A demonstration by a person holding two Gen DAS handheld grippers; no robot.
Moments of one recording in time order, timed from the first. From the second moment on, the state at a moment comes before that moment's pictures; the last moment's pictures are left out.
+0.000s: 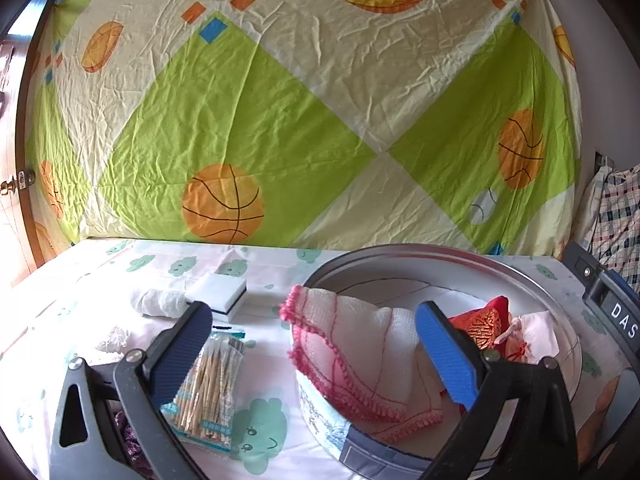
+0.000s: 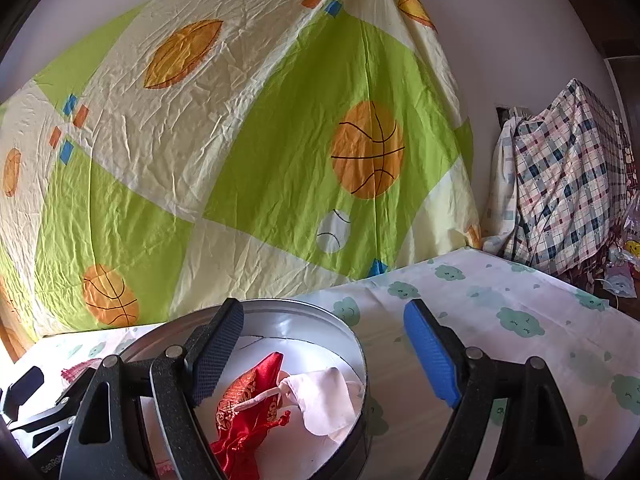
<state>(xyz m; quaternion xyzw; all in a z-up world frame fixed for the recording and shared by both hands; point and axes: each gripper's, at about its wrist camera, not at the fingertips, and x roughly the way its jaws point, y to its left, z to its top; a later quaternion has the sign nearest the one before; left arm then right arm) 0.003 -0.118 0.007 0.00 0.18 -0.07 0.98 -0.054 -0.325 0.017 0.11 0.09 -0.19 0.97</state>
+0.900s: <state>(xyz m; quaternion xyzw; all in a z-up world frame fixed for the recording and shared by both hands) -0.008 -0.052 0.003 -0.01 0.20 -0.06 0.98 -0.086 -0.264 0.020 0.09 0.08 -0.18 0.98</state>
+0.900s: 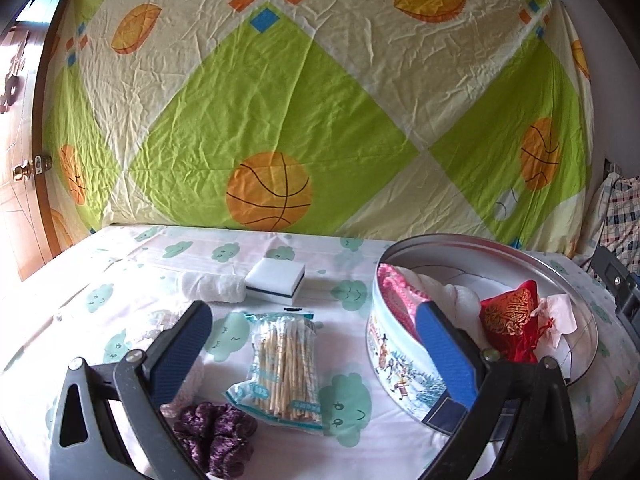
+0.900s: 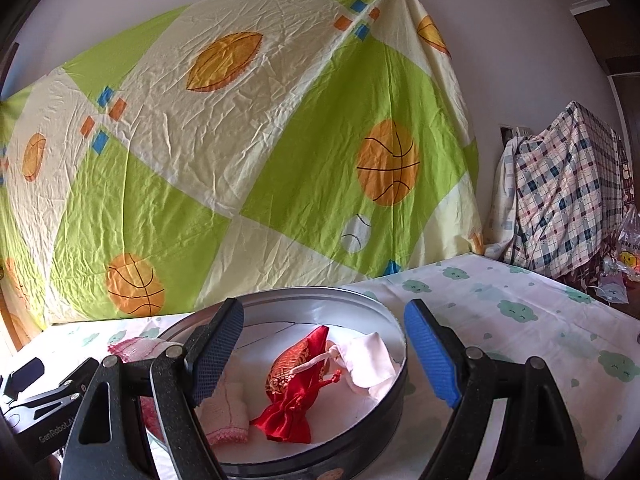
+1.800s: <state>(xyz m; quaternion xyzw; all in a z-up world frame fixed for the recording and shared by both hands) 0.035 0.100 -0.013 -0.09 0.26 0.03 0.96 -0.056 -0.099 0.004 0.01 0.18 -0.01 0.98</state>
